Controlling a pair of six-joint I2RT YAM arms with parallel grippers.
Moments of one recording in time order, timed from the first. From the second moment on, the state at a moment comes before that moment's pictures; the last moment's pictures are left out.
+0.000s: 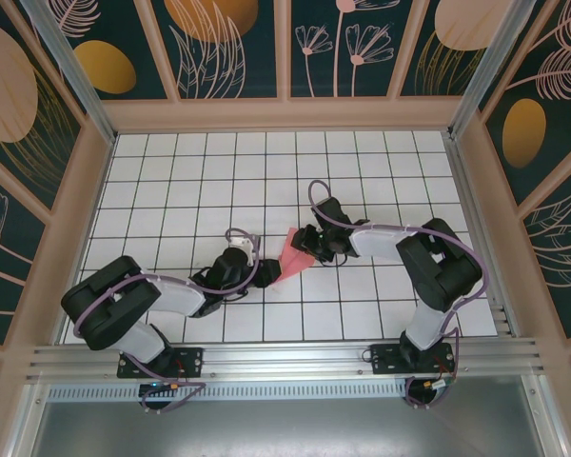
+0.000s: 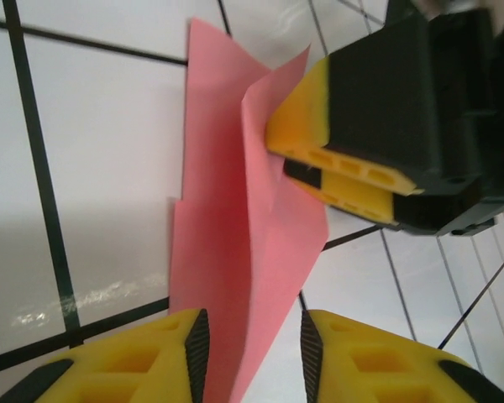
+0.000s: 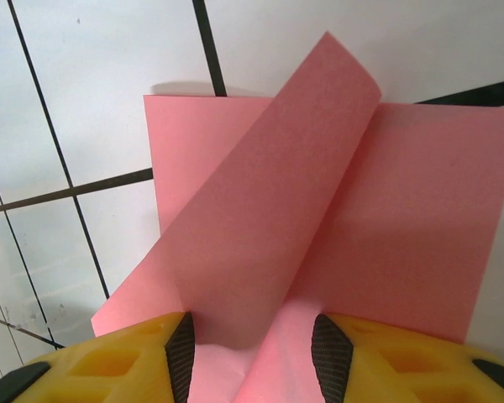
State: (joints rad) left arm -0.83 1.52 0.34 0.66 0.08 -0.86; right arm 0.63 1.75 0.86 -0.11 -0.27 0.97
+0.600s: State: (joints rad) left arm -0.83 1.58 0.45 0.66 0.20 -0.86; right arm 0.63 1.76 0.86 -0.12 -0.26 1.01
